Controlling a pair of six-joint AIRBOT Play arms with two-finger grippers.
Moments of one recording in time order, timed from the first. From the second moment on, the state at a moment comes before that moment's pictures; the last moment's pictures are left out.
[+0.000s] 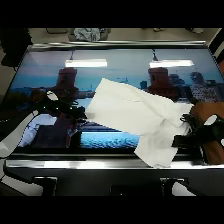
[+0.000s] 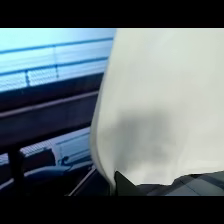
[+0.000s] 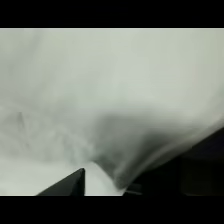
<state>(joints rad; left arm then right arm) -0.10 -1.73 1.26 0.94 -1.13 -1.31 -0.45 -1.30 0.78 -1.38 1.26 1.08</state>
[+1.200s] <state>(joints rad) 0.00 -0.73 1.86 1.26 -0.94 -1.56 -0.44 -0.79 2.05 -1.25 1.22 0.96</state>
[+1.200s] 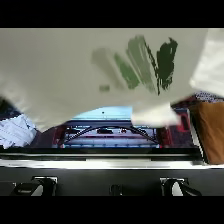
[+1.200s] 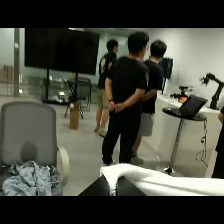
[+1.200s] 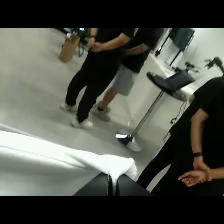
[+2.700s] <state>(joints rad) 0.09 -1.67 1.57 1.39 -1.13 -1.52 -0.10 -1.81 1.80 -1.27 1.20 1.05</state>
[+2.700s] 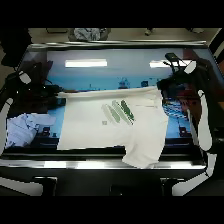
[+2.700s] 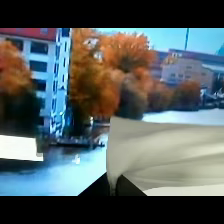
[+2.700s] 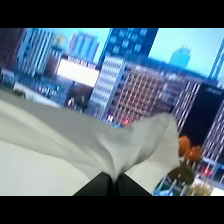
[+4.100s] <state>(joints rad) 0.24 -1.35 1.01 1.32 -1.46 -1.45 -0.27 -1.57 1.42 -1.37 1.66 1.04</state>
